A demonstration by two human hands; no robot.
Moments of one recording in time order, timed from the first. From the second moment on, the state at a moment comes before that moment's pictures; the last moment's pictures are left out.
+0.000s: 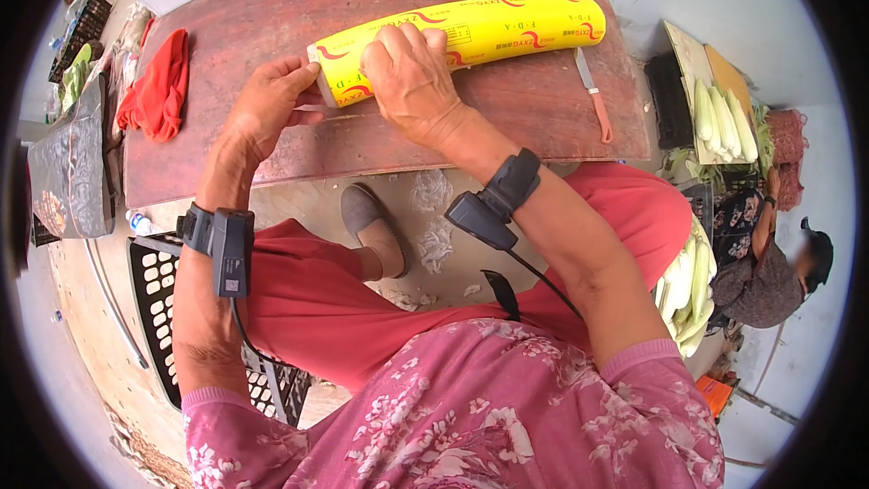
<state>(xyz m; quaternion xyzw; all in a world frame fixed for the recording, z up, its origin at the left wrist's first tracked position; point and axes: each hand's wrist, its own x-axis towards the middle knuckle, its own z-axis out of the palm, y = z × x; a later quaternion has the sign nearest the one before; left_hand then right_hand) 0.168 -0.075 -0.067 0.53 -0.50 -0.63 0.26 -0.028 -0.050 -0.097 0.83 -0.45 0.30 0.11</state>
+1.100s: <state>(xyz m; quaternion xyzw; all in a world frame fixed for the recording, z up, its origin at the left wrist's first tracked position) 0.168 -0.072 -0.064 0.58 -0.53 -0.56 0.28 -0.020 -0.042 -0.088 0.82 -0.48 0.31 0.04</state>
